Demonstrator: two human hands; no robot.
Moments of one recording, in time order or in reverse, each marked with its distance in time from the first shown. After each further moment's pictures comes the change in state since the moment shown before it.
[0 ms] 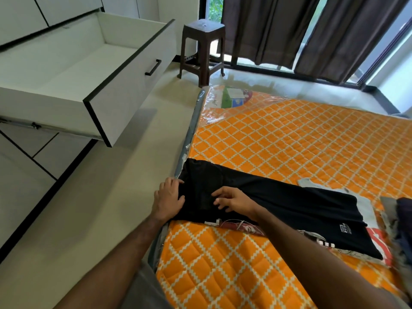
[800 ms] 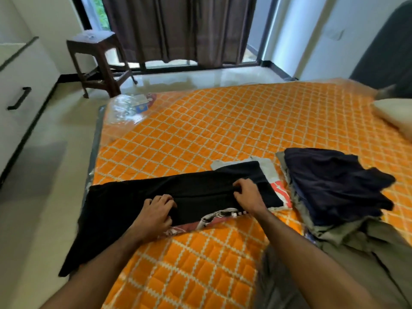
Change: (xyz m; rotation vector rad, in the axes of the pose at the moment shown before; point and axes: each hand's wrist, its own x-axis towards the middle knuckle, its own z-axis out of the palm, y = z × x) left_hand 0.005 0.197 0.065 0.388 -0.302 0.693; right_hand -0.169 0.160 -0.163 -0.301 0.811 0.294
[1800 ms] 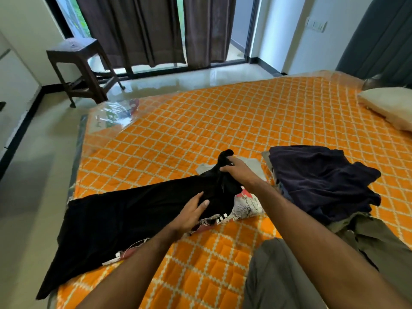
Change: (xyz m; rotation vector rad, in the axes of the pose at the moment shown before) left_hand 0.087 0.133 -0.003 -1.083 -0.229 -0.175; right_hand 0.047 -0.019 -0.078 0.590 -0.186 0.093
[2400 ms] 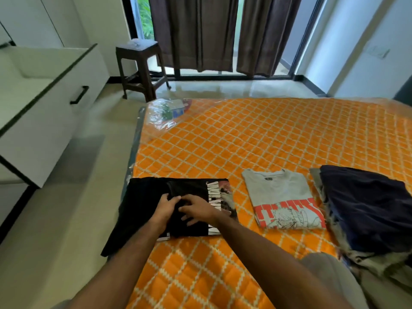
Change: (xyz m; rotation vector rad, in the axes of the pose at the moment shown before) left_hand -0.089 -0.104 -0.147 -0.588 0.587 -0.316; right_hand -0.050 -0.028 0.272 -0.177 -0.525 -0.018
